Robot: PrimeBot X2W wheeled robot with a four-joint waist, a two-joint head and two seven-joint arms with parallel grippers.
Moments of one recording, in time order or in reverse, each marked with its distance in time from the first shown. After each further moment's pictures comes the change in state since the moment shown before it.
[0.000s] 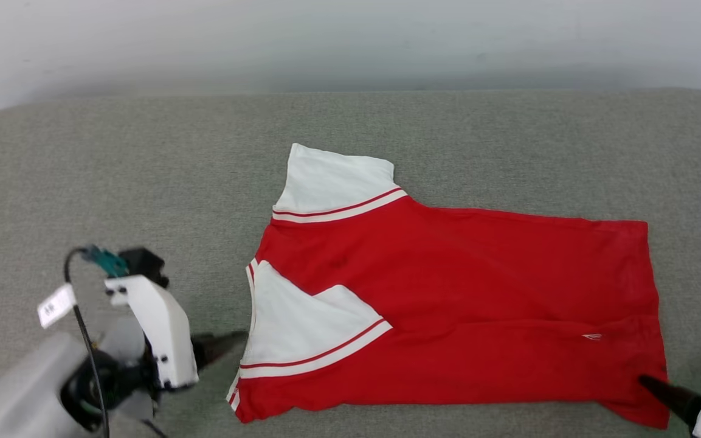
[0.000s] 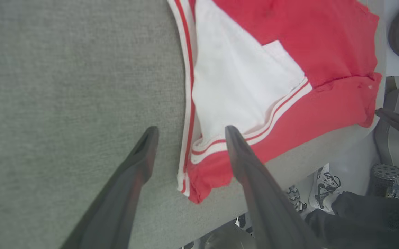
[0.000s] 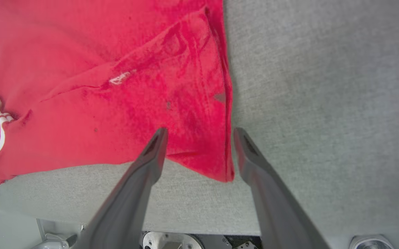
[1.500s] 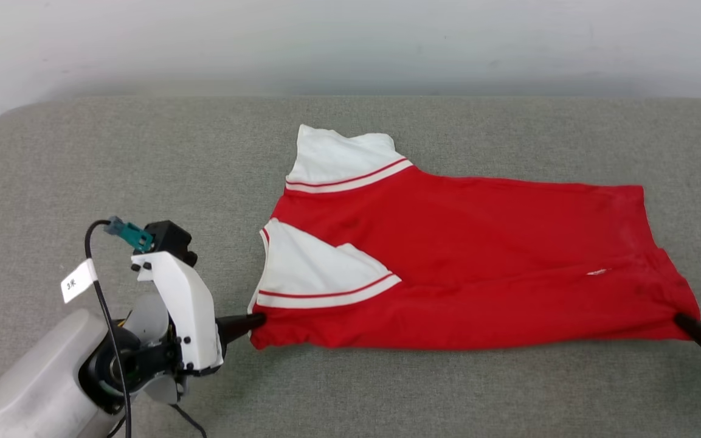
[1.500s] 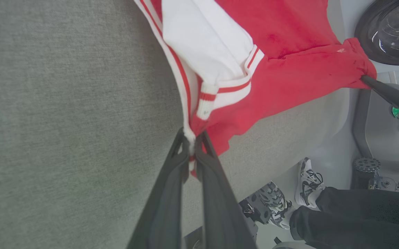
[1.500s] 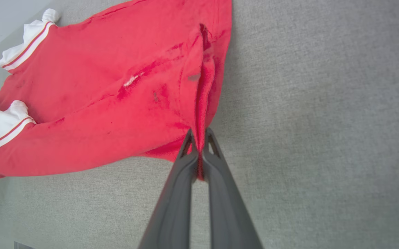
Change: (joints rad) left arm -0.091 -0.035 0.013 -0.040 -0.024 -0.002 0.040; right arm -0.158 -0.134 0.080 0.084 0.055 0.000 -0.119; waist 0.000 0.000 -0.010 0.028
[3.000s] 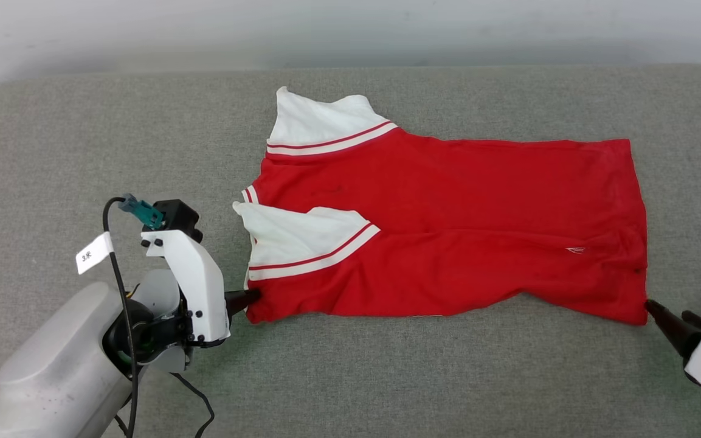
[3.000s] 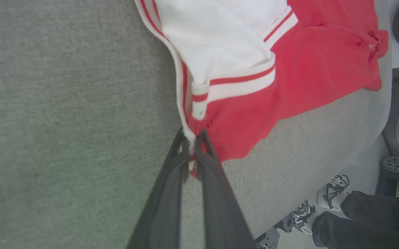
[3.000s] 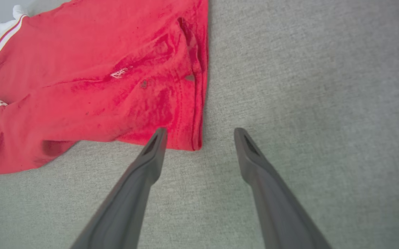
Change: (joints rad) left arm -0.105 -0.075 -0.049 0.193 0.093 -0.059 -0.021; right arm 0.017 0.085 -0.021 -0.032 -0.079 0.000 -0.107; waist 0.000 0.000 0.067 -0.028
